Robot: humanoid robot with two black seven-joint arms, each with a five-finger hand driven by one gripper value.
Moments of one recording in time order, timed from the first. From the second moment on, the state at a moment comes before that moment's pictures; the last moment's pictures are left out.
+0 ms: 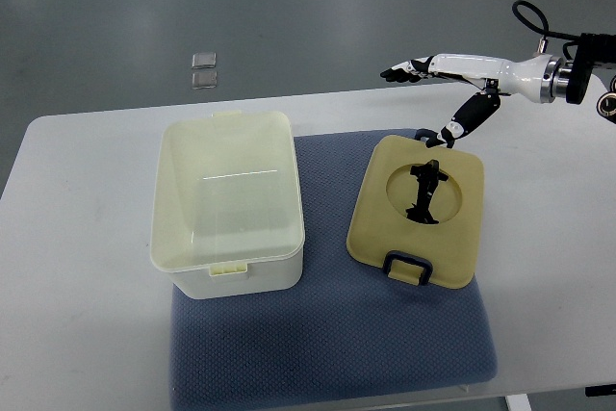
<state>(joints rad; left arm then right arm) 0.09 0.00 -0.13 -0.20 0.00 -0.07 -0.03 1.05 -0.65 0.32 0.99 -1.20 0.37 0.49</state>
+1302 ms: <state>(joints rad) 0.10 0.00 -0.13 -0.20 0.00 -0.08 -0.03 0.76 -0.34 0.69 0.92 0.40 0.20 0.29</state>
